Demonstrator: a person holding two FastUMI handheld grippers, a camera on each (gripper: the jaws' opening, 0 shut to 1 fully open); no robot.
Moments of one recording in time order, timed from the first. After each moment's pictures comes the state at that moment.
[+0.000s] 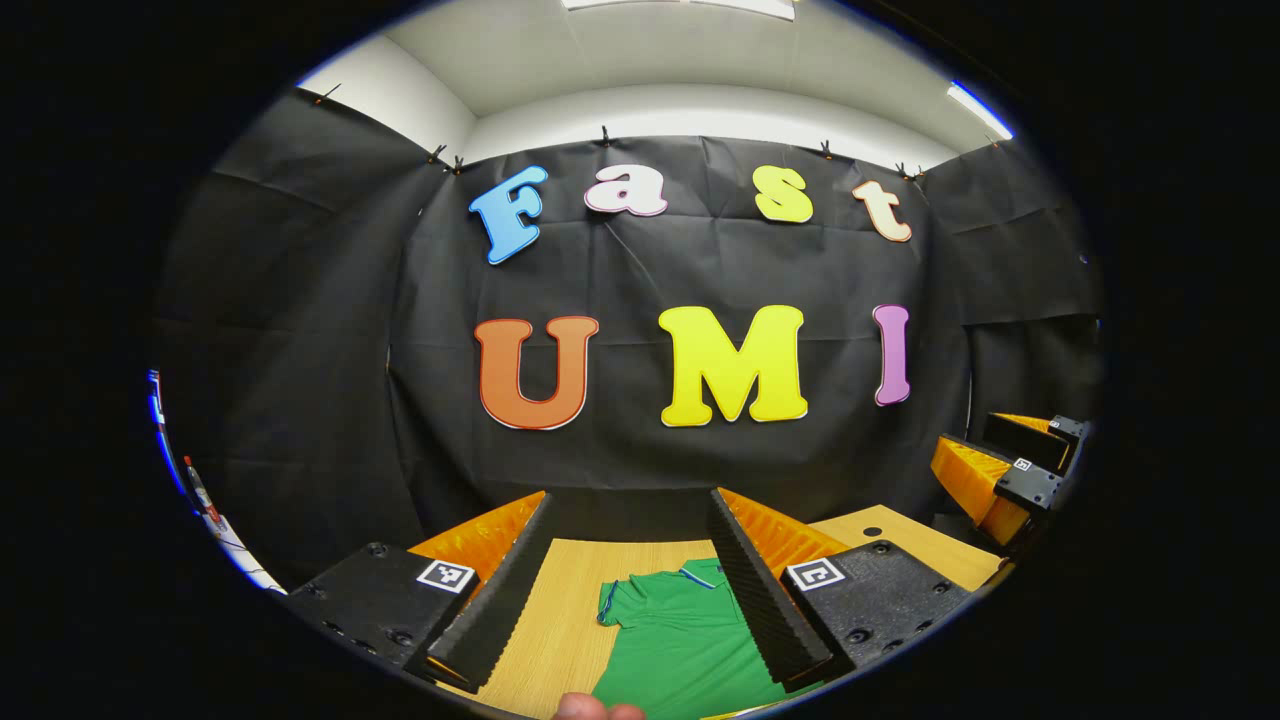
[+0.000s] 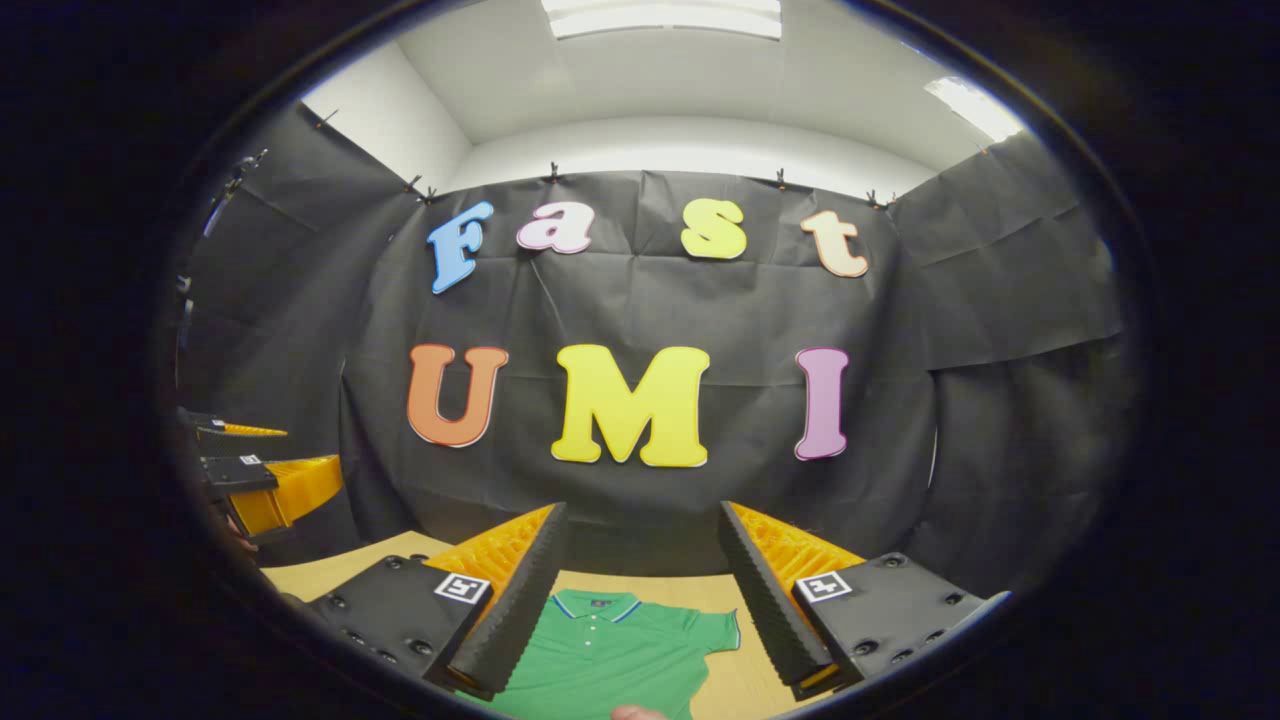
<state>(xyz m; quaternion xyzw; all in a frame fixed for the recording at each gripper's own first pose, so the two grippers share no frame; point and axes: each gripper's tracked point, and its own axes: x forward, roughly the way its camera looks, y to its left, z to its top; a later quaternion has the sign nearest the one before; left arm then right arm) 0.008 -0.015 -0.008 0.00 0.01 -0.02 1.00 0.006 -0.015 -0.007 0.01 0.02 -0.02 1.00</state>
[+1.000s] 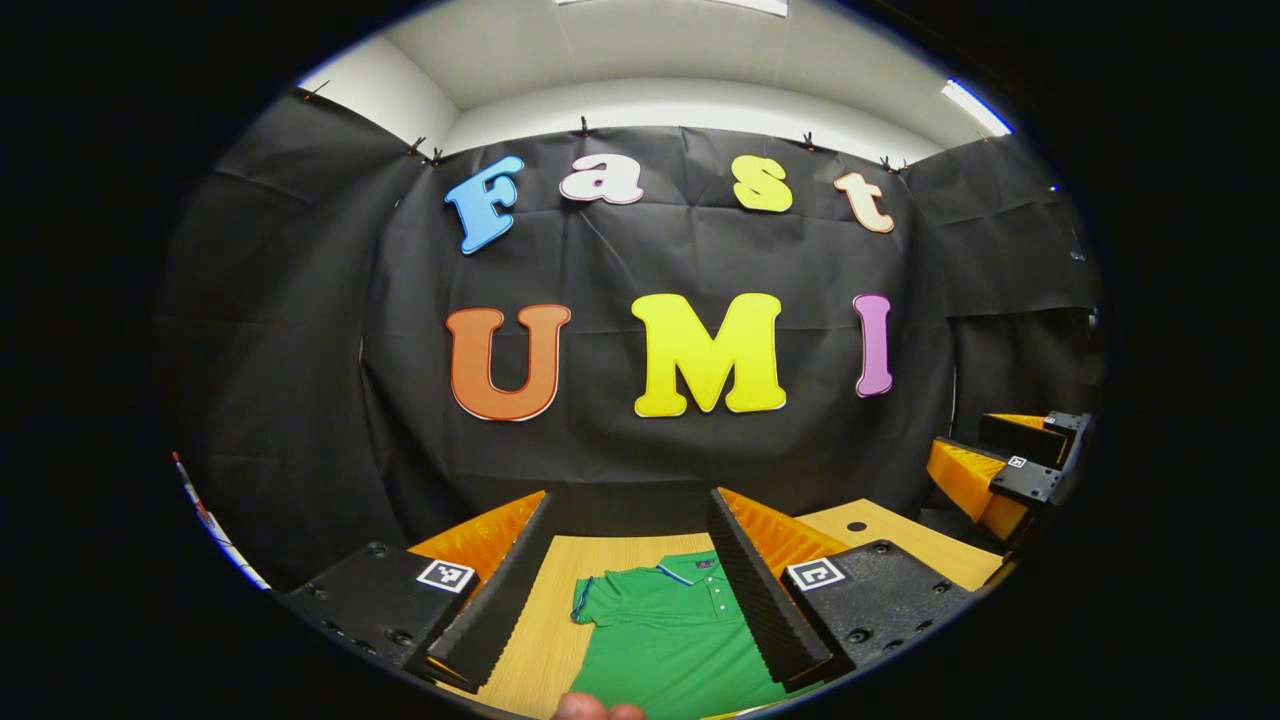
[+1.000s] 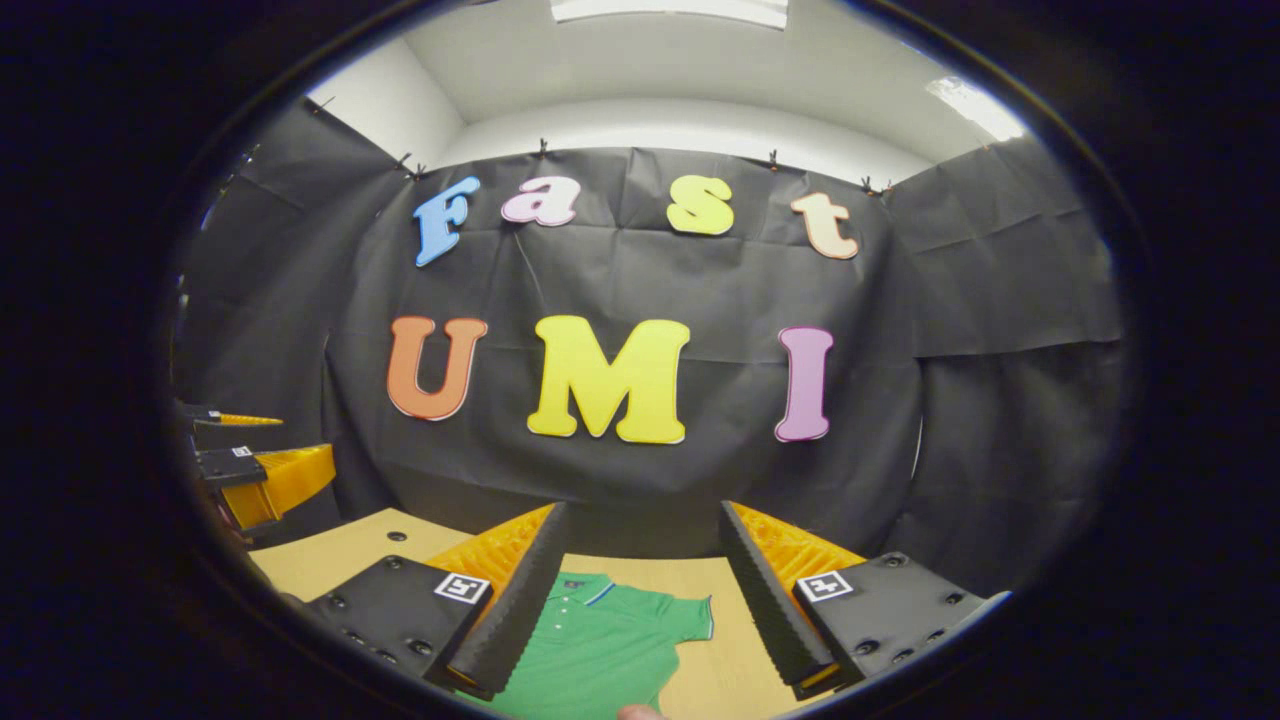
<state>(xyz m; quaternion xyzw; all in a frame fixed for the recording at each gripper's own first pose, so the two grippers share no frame) 0.025 -0.048 -0.026 0.00 0.02 -0.04 1.00 0.018 -0.051 -0.033 0.00 0.05 -0.03 1.00</state>
